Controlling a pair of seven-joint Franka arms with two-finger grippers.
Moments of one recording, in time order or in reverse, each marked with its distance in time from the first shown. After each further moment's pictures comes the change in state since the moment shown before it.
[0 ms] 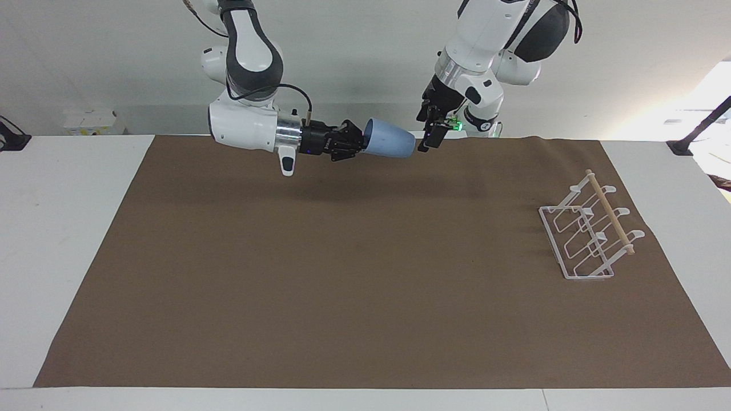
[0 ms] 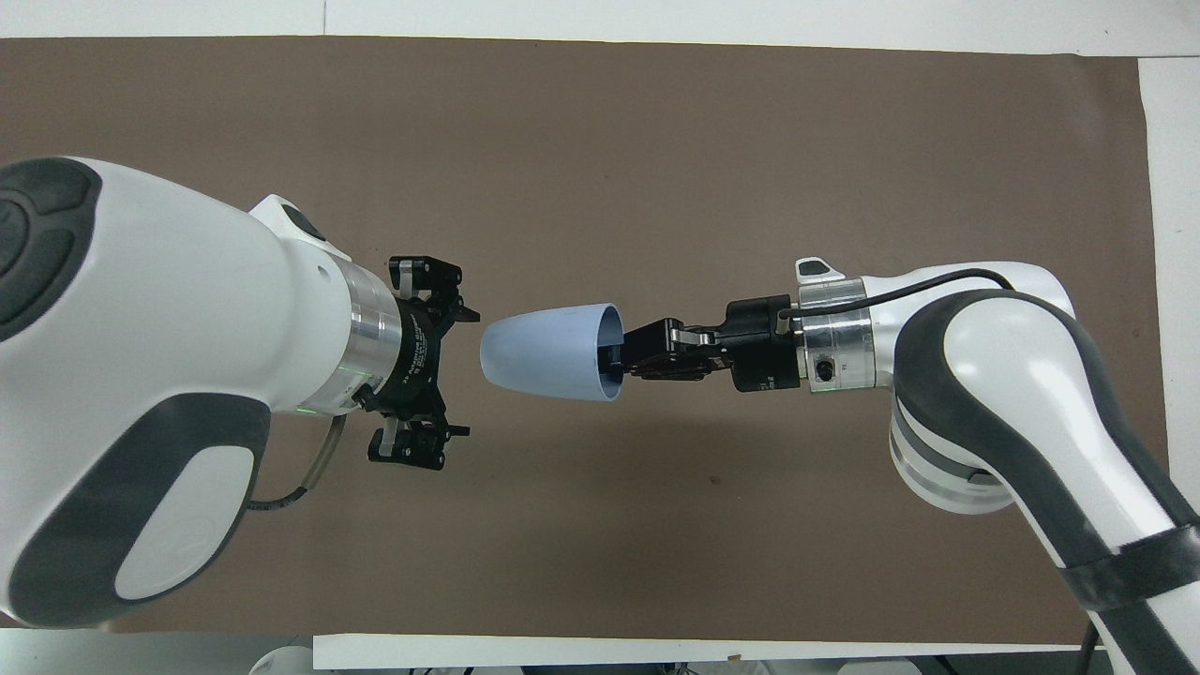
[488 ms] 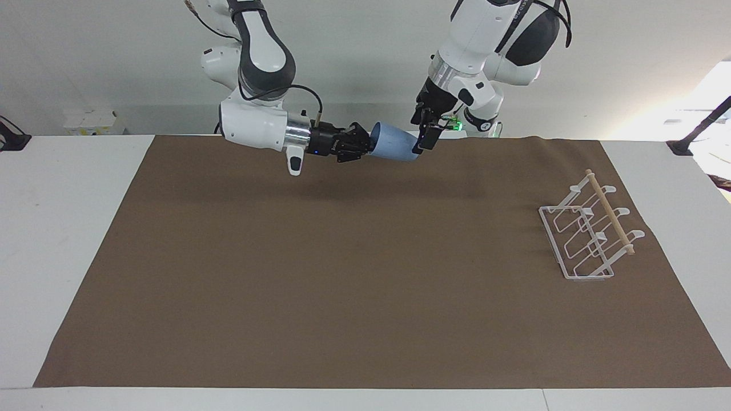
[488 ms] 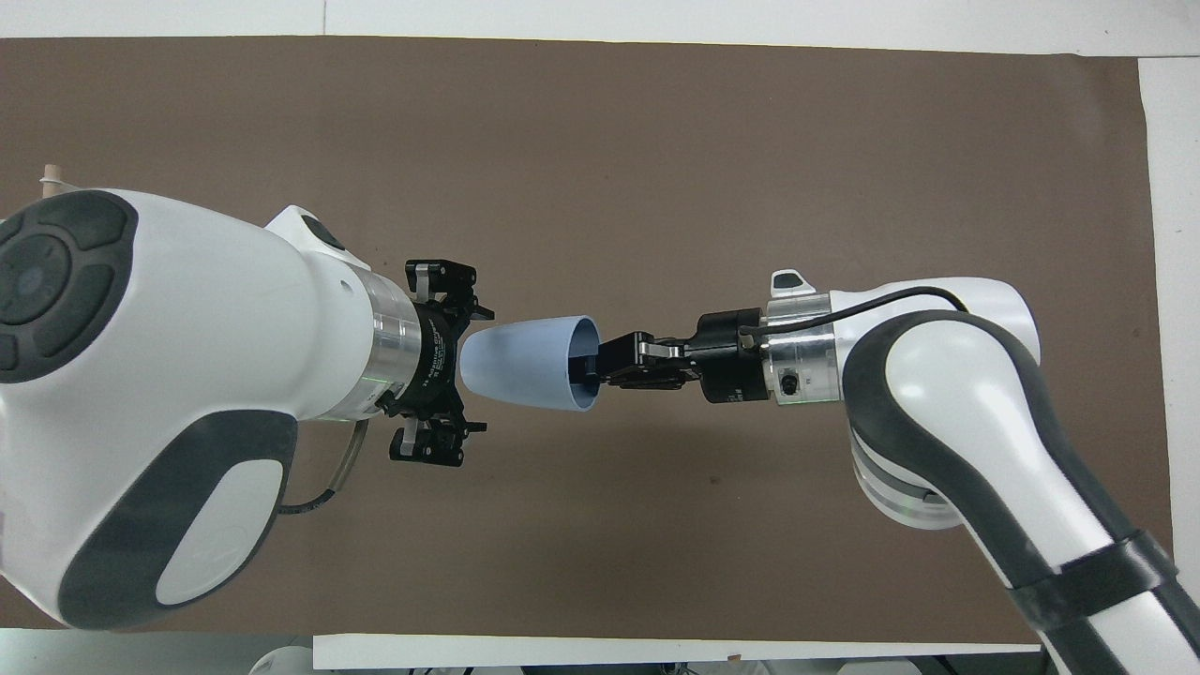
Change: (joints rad) left arm -0.012 0.000 0.000 -0.029 0.000 0.087 -0.009; right arm 0.080 0.004 0.002 -0.014 0.000 0.096 0.008
